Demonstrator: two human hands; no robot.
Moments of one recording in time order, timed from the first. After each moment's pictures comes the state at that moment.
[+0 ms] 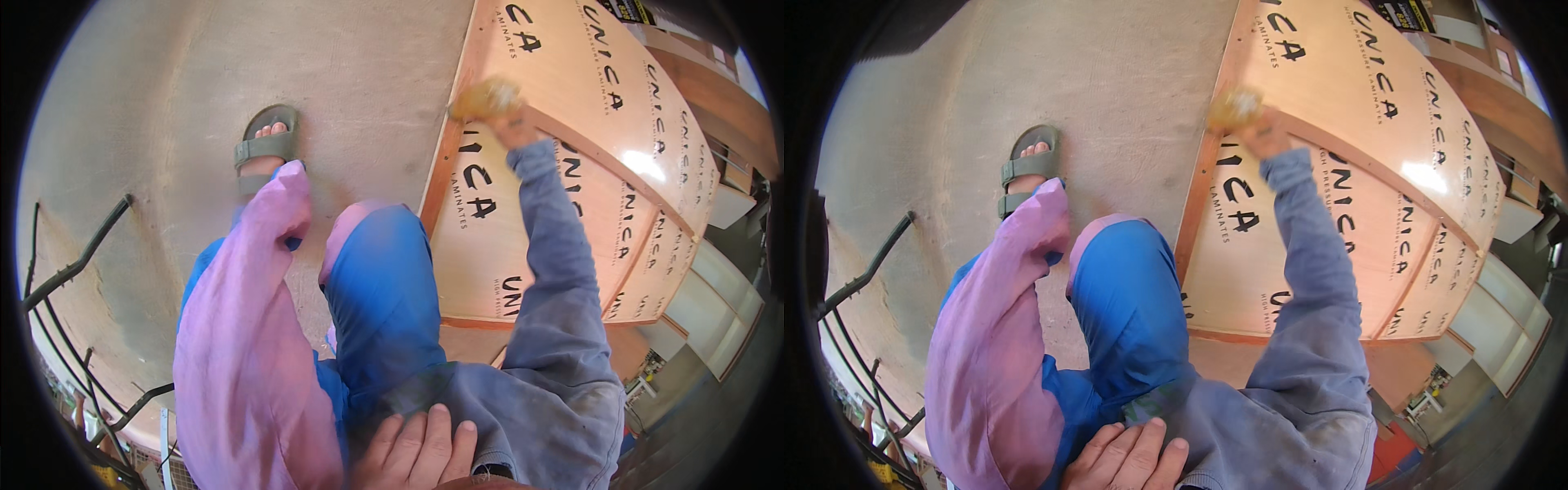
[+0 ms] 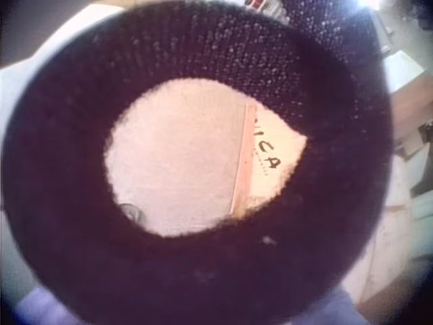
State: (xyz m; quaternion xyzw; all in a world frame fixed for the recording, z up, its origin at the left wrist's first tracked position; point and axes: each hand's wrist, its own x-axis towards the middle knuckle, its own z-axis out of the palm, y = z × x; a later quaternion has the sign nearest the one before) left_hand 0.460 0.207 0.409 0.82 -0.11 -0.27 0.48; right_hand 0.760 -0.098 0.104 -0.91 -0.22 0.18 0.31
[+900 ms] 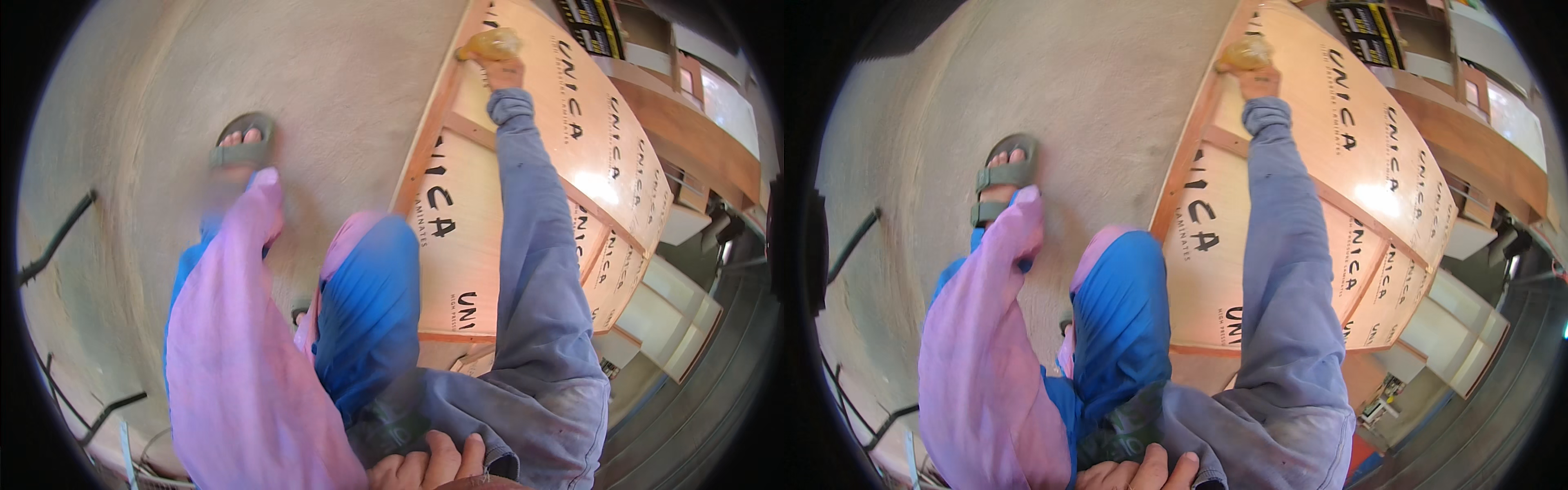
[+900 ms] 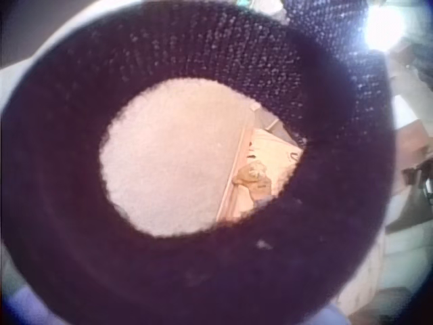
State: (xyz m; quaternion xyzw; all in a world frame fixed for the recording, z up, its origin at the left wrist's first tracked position) left_hand 0.457 0.202 0.423 0.77 -0.04 -0.27 0.57; right_hand 0.914 -0.099 0.082 -0.95 -0.11 0.05 0.30
